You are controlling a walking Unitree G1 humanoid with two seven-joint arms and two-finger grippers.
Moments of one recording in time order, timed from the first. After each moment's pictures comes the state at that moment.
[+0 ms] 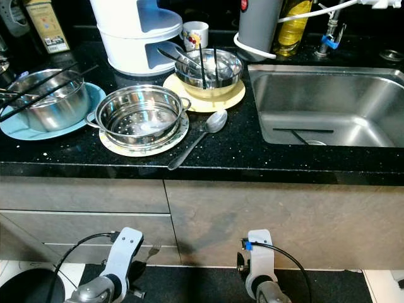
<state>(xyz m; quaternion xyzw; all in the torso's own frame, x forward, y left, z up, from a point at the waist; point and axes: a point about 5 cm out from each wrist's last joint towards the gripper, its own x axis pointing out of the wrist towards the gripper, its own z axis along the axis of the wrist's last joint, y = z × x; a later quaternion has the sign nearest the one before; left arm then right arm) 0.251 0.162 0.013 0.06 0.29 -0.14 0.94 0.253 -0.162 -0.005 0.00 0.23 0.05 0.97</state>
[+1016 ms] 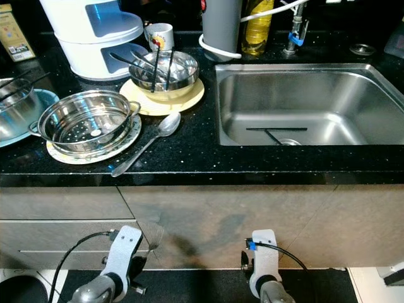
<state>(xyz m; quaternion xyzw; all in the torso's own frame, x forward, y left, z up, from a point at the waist) 0.251 0.161 0.014 0.05 0.25 -0.16 0.95 0.257 -0.160 0.002 0.01 0.20 0.07 0.98</state>
